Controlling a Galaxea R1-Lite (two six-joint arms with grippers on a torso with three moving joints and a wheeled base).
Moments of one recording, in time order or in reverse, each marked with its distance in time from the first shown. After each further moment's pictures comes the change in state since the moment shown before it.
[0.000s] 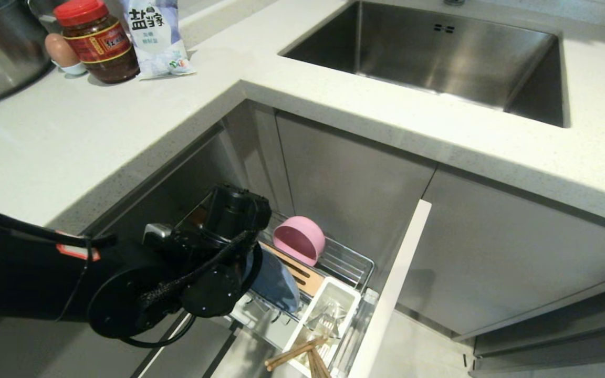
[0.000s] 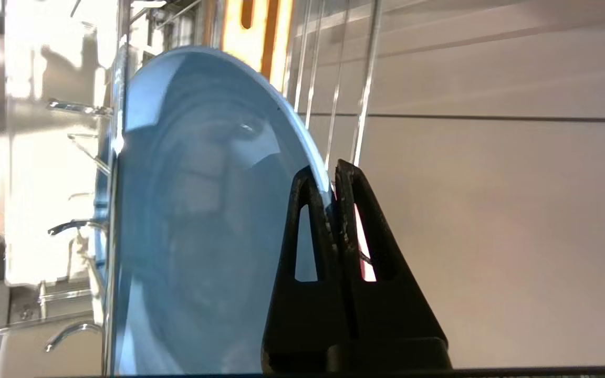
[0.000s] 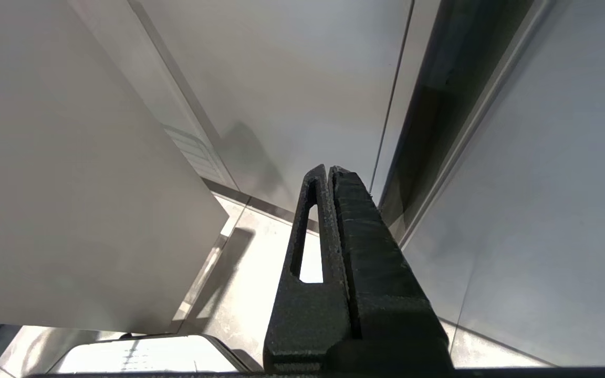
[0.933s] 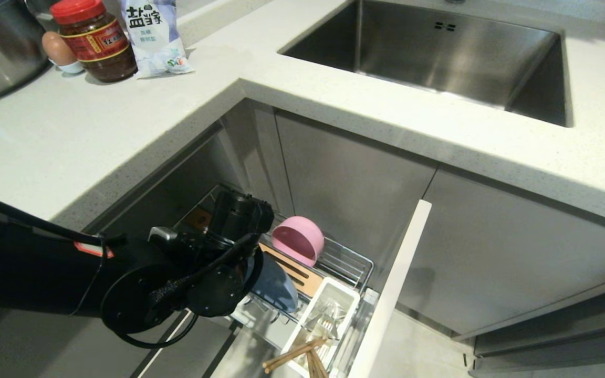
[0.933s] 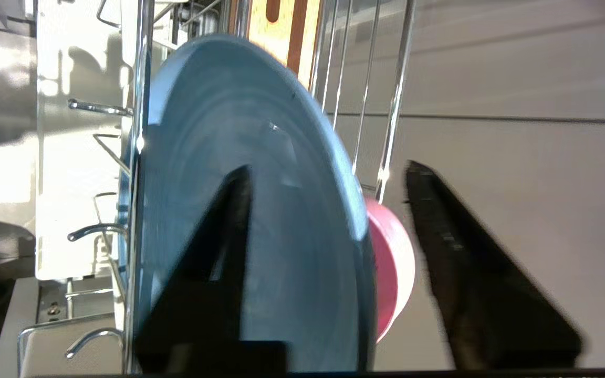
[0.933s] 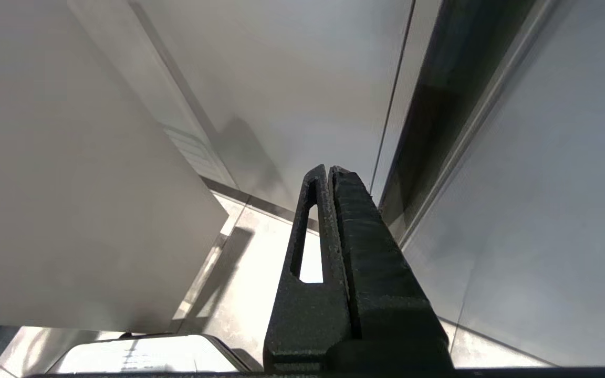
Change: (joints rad) left arm 0.012 0.008 0.001 0.008 0.000 0.004; right arm 0.000 0.000 0.000 0.000 0.000 0.000
